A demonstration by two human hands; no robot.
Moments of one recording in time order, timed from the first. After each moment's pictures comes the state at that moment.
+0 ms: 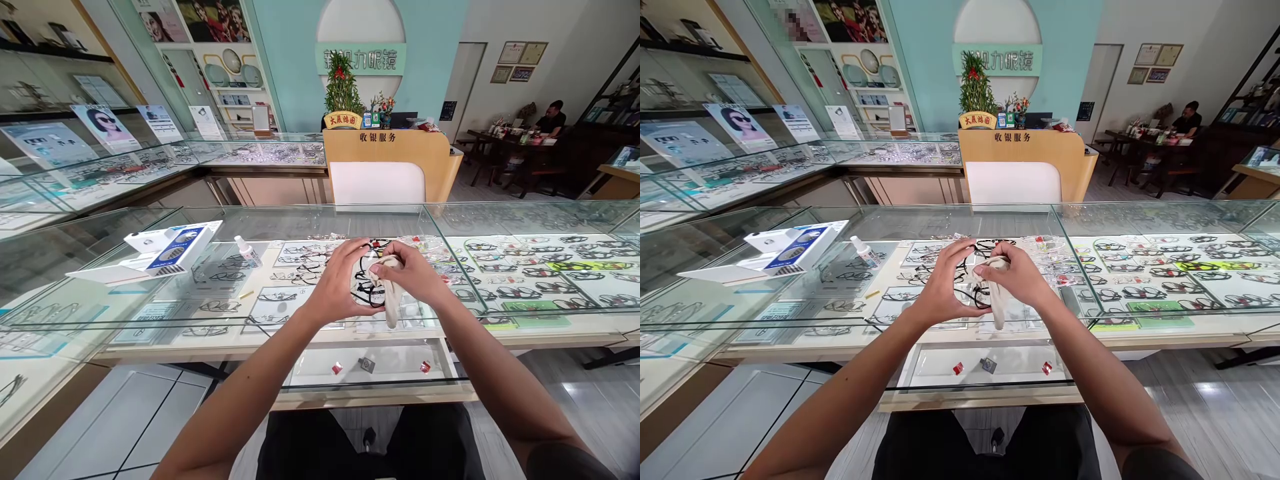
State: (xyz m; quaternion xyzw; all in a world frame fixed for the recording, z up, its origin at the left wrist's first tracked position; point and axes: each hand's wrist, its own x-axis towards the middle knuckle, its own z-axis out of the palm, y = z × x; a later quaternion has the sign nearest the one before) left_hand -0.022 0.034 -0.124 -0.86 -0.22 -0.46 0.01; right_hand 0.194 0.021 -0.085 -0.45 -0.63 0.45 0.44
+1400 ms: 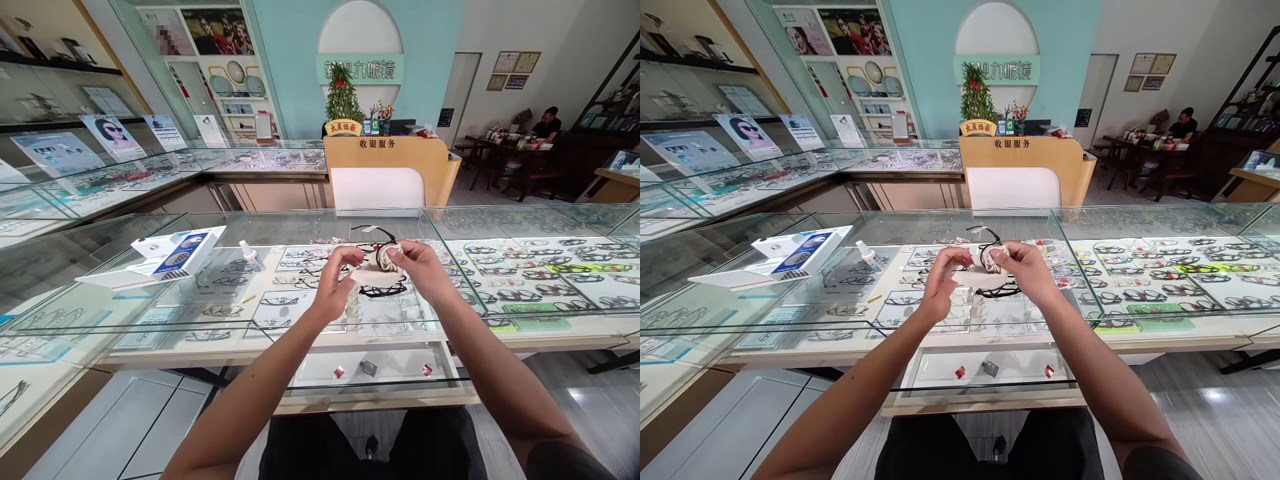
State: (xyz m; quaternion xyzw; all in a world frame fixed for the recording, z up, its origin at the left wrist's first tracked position) left_hand -0.024 0.040 -0.134 -0.74 -0.22 -0.57 -0.26; right_hand 0.199 0.022 -0.083 -0.36 -0.59 0.50 0.53
